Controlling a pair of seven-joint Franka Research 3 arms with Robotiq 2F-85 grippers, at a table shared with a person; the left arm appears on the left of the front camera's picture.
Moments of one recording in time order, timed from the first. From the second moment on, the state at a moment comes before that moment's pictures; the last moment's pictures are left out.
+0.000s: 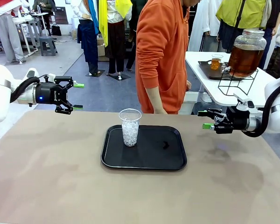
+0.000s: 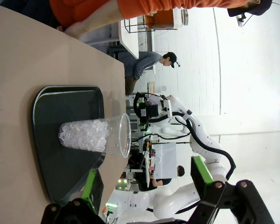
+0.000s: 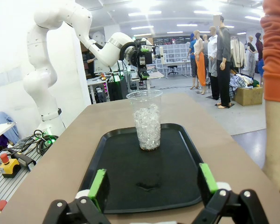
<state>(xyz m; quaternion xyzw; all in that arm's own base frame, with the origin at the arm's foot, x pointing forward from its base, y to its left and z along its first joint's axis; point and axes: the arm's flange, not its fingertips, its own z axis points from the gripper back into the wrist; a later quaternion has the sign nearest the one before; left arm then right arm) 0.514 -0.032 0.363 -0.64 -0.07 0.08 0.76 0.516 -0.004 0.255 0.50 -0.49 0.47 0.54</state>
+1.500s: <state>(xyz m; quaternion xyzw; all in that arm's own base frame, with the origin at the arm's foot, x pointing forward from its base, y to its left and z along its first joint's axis) 0.514 -0.032 0.363 -0.64 -0.07 0.08 0.76 0.516 -0.004 0.255 0.50 -0.49 0.47 0.54</state>
